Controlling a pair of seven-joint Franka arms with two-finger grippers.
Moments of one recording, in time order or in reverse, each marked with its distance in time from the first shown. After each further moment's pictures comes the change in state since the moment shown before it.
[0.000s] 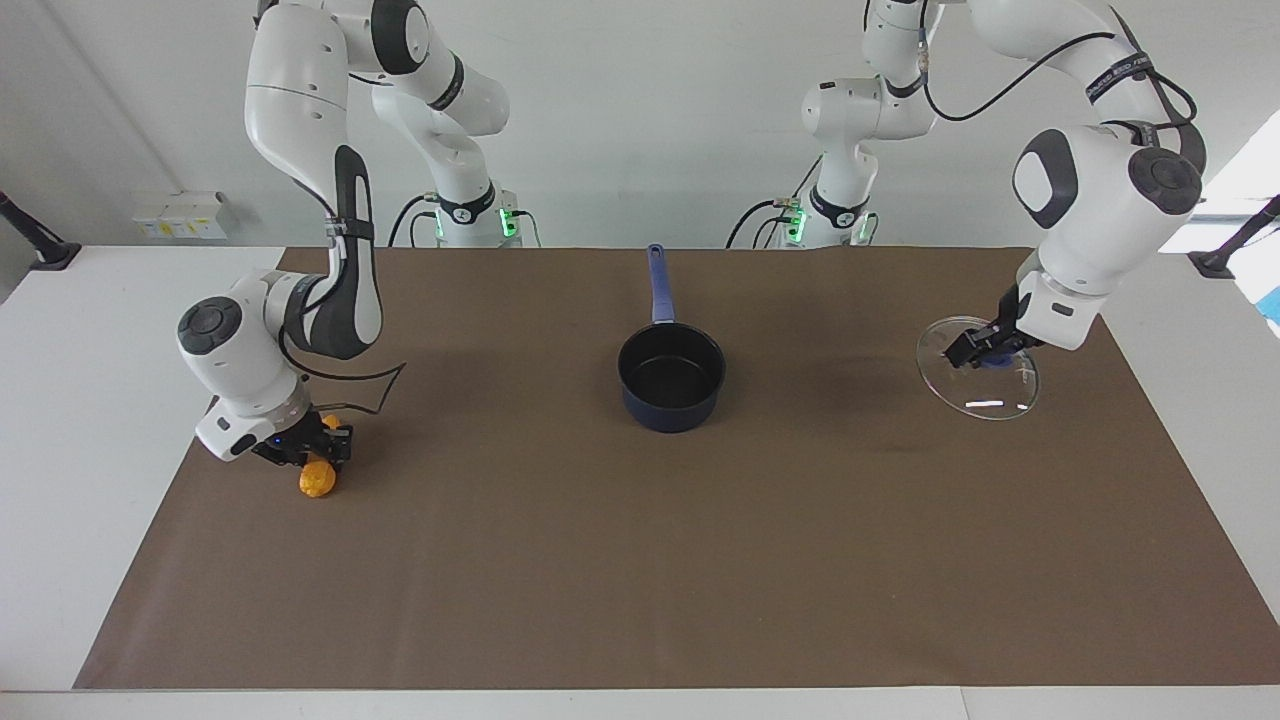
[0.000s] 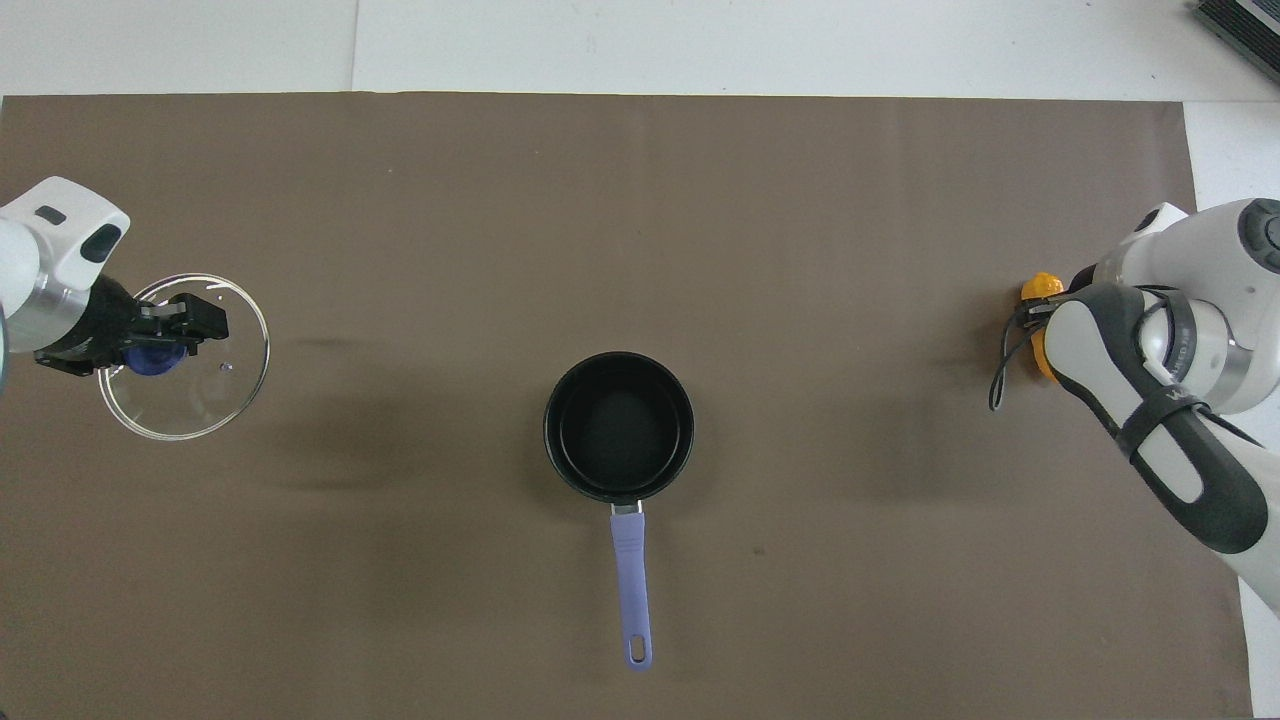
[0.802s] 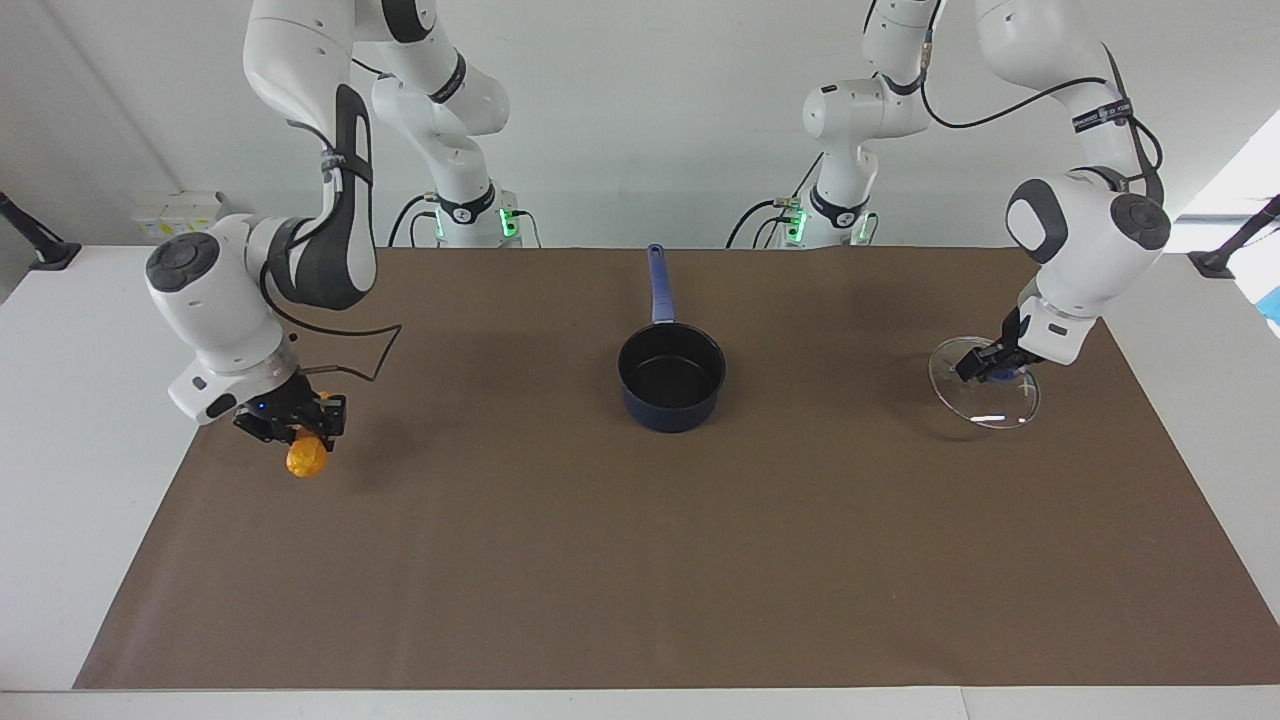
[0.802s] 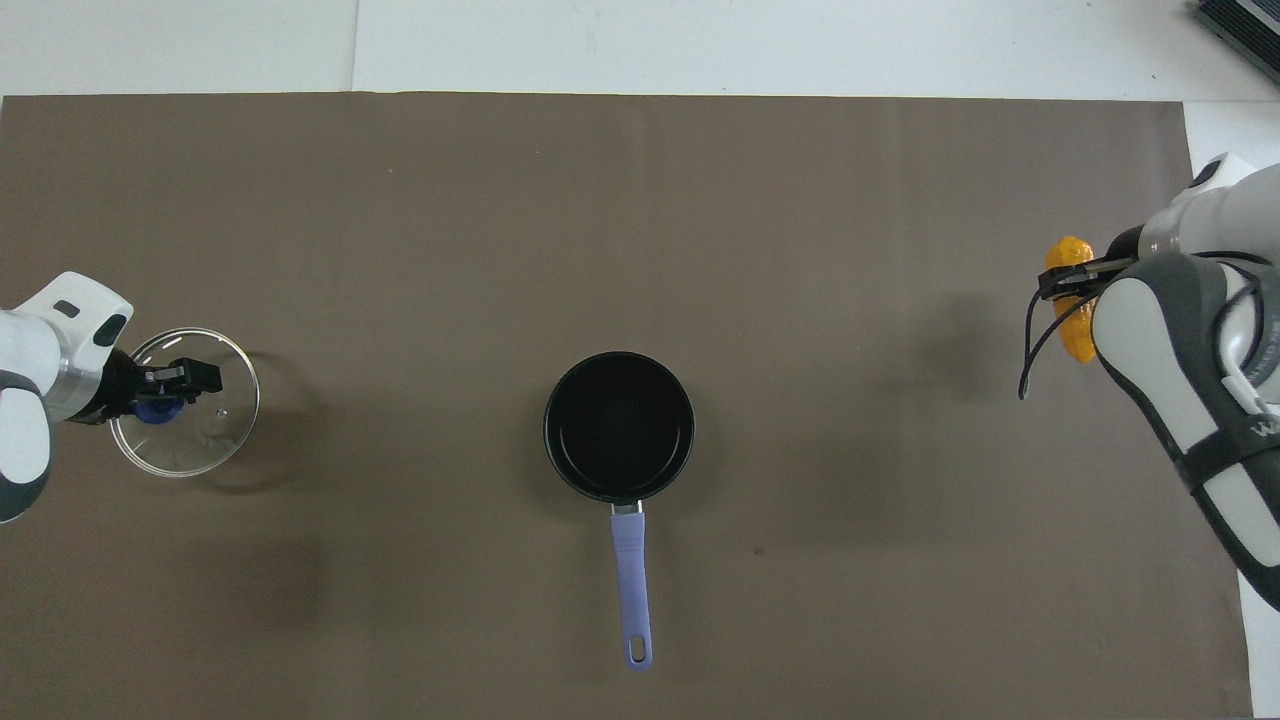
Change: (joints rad) left arm 0.084 -0.014 -0.002 -0.300 0.000 0.338 0.083; right arm 0.048 -0.187 0.014 0.056 0.011 -0.202 0.055
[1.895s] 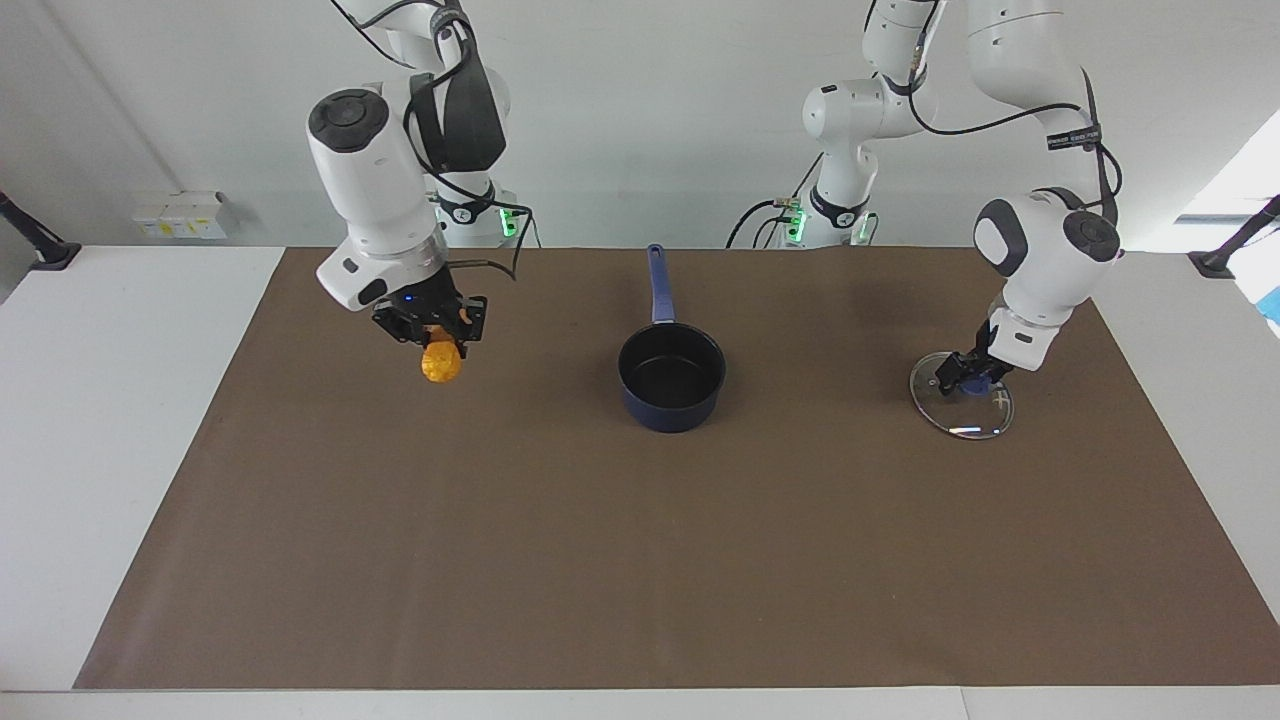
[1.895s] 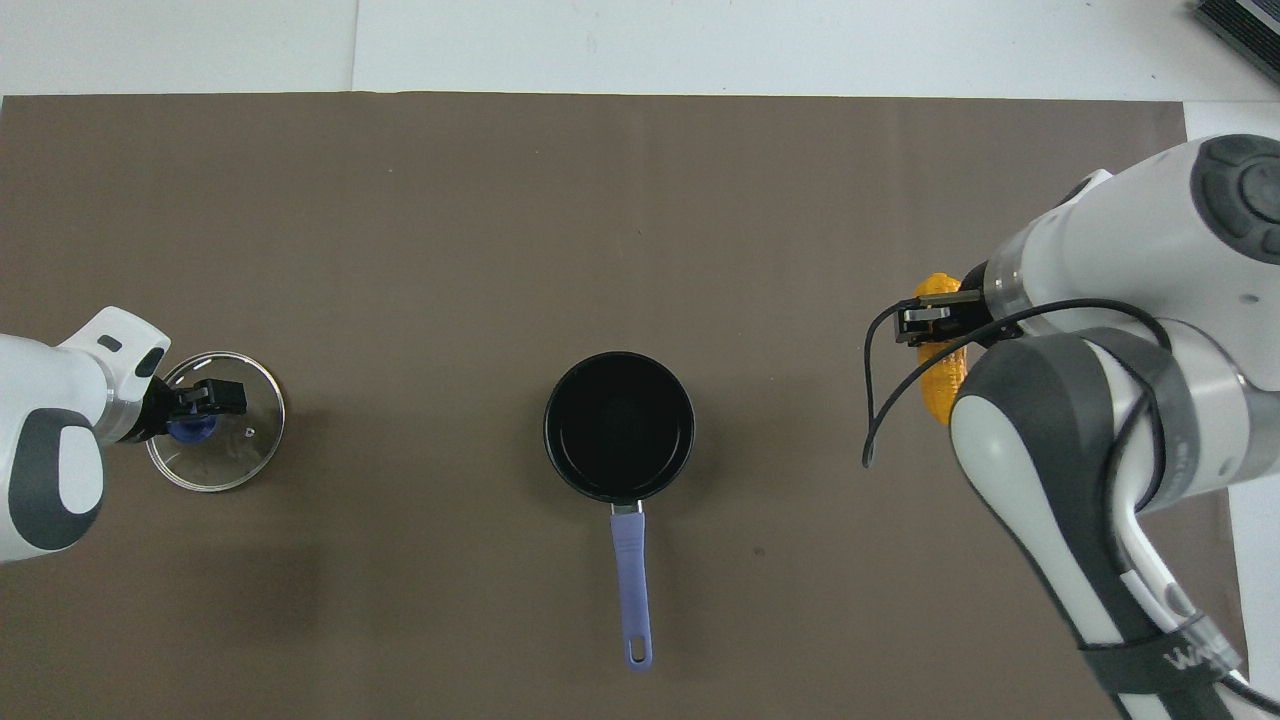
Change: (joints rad) left arm -0.001 0.004 -0.009 -0.109 0.000 0.147 0.000; right arm 0.349 -0.188 0.007 0.002 -0.001 -0.253 0.461
